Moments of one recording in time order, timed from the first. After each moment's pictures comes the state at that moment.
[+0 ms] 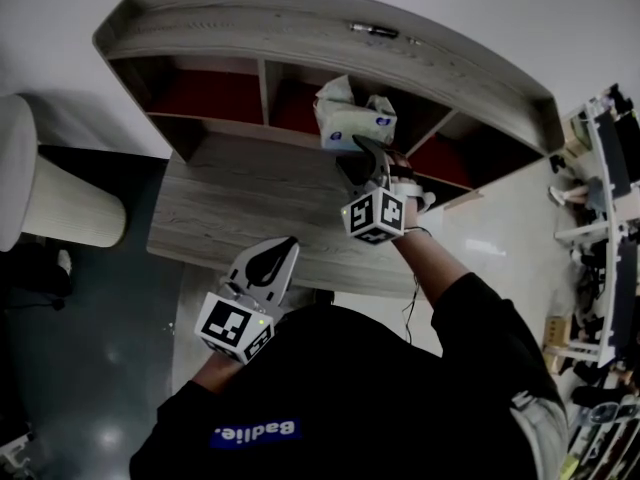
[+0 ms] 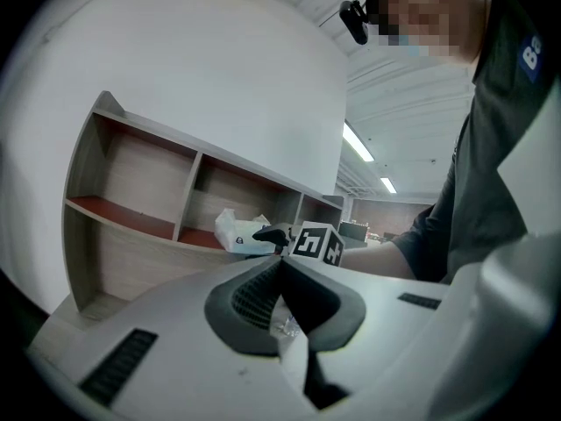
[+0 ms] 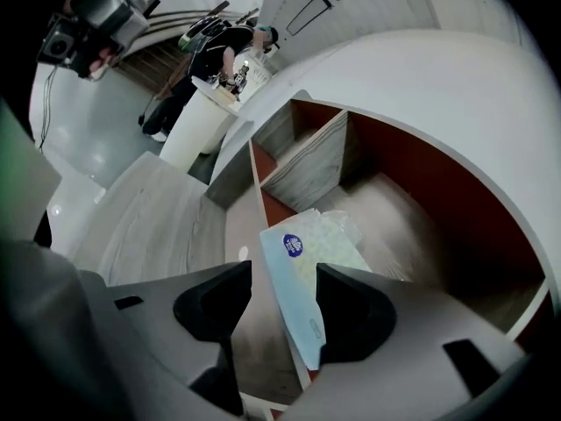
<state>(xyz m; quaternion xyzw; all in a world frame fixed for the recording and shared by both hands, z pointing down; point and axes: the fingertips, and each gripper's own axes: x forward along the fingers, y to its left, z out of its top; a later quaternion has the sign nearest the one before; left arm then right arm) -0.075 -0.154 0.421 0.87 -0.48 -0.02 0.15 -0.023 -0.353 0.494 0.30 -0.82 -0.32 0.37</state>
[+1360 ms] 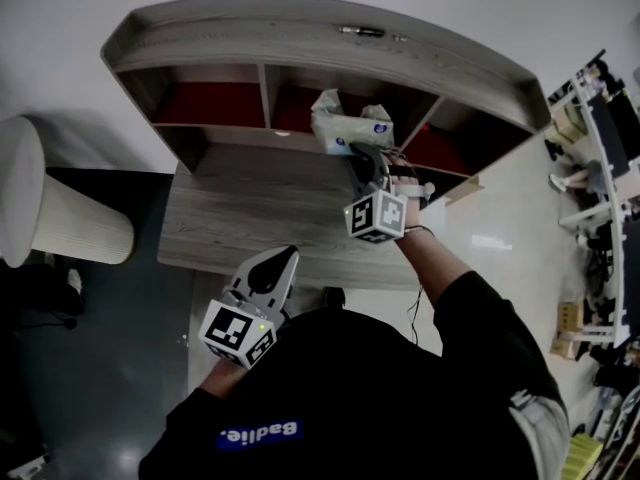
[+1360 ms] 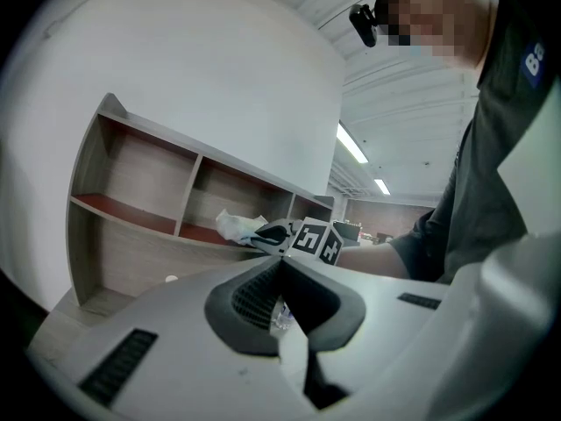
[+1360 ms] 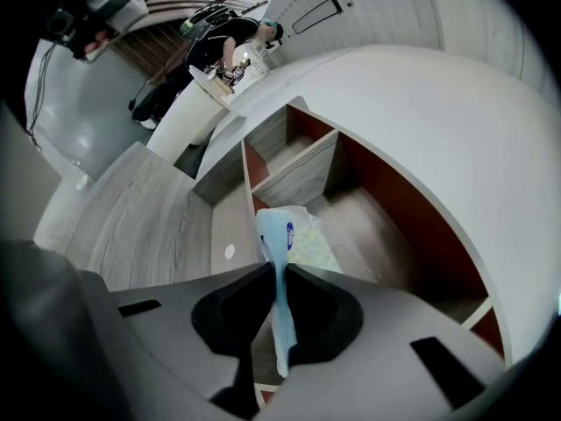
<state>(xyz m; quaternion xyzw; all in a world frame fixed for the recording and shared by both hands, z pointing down) -0.084 -0.121 0.424 0.87 -0.46 -0.02 0.16 -0.016 -0.334 0.471 0.35 -0.78 -0.36 0.37</state>
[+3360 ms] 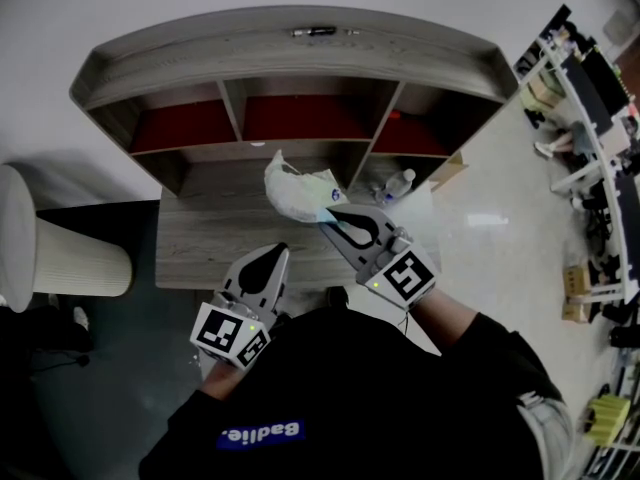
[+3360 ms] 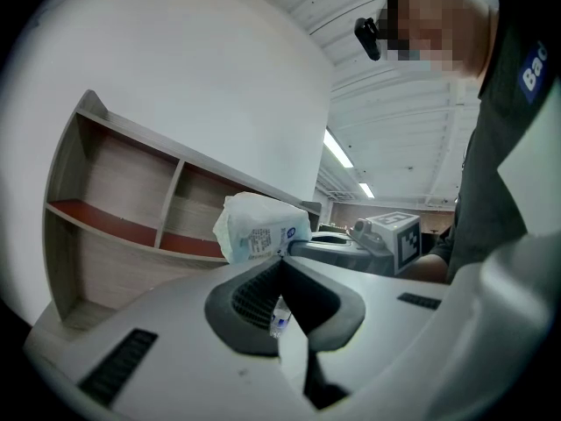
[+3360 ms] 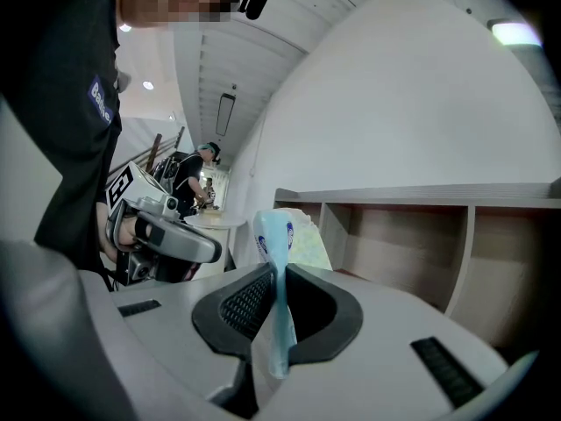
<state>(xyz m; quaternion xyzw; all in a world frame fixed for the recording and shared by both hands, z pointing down) -0.073 -0.129 0.401 0.90 -0.42 -0.03 0.14 -0.021 -0.174 0.398 0.26 -0.96 -0.07 0.08</state>
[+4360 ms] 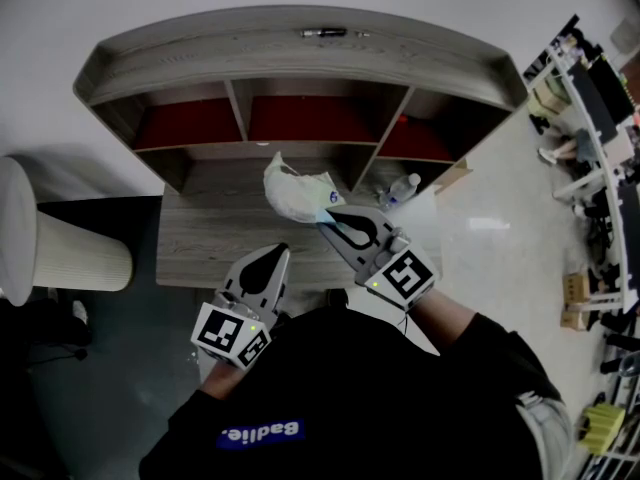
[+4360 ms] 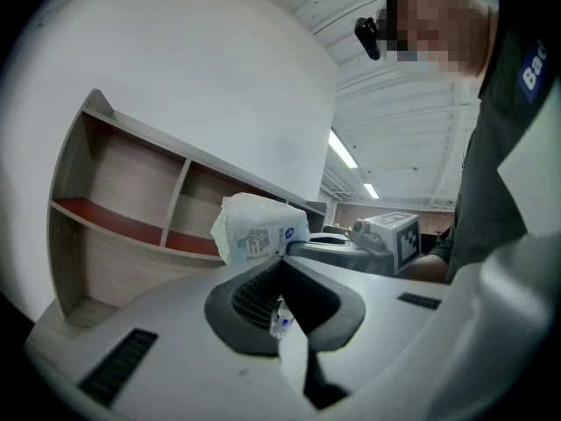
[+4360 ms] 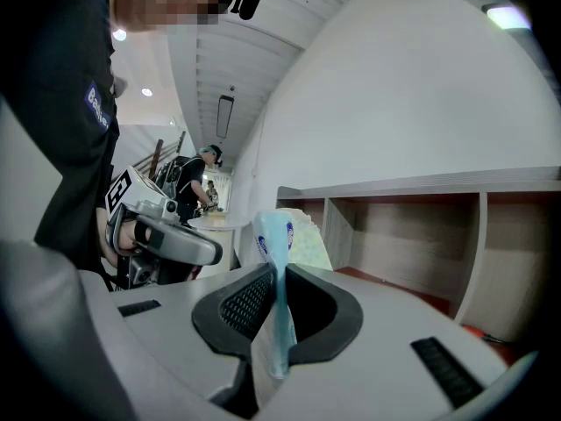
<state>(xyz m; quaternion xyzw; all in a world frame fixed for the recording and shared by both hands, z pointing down) -0.080 -0.136 0.406 0.89 -0.43 -0.03 0.14 -0.032 -0.183 0.406 0.24 -0.97 -0.05 0.08</state>
